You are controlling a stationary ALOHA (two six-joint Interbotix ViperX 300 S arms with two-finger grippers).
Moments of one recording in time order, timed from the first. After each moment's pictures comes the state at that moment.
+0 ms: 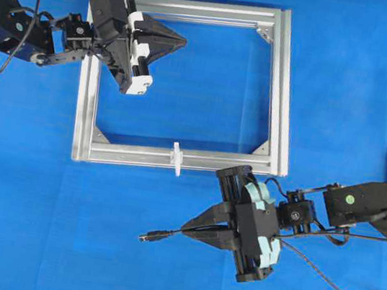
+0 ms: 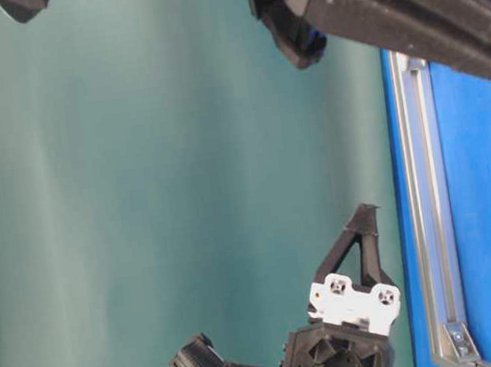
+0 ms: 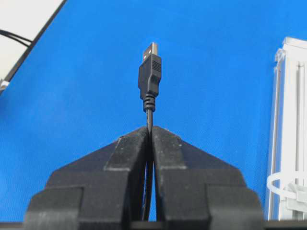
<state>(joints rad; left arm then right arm) 0.27 0.14 0.86 -0.09 -0.77 0.01 0.33 0.03 0.76 0.07 -0.39 0.06</state>
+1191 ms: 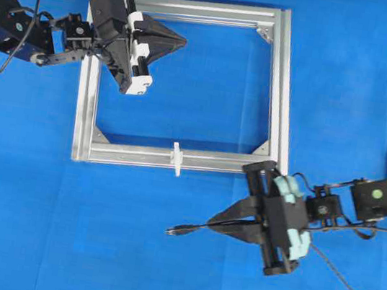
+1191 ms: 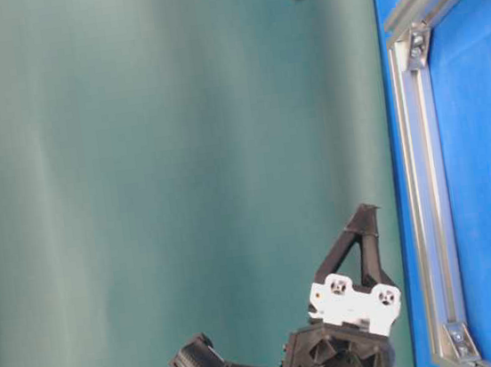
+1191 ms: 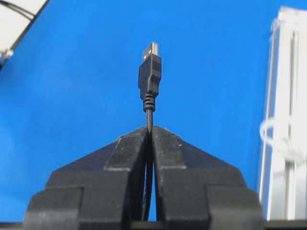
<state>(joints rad) 0.27 0.14 0.86 -0.09 -0.77 0.01 0.33 -0.08 0.90 0.07 -0.40 0.06</state>
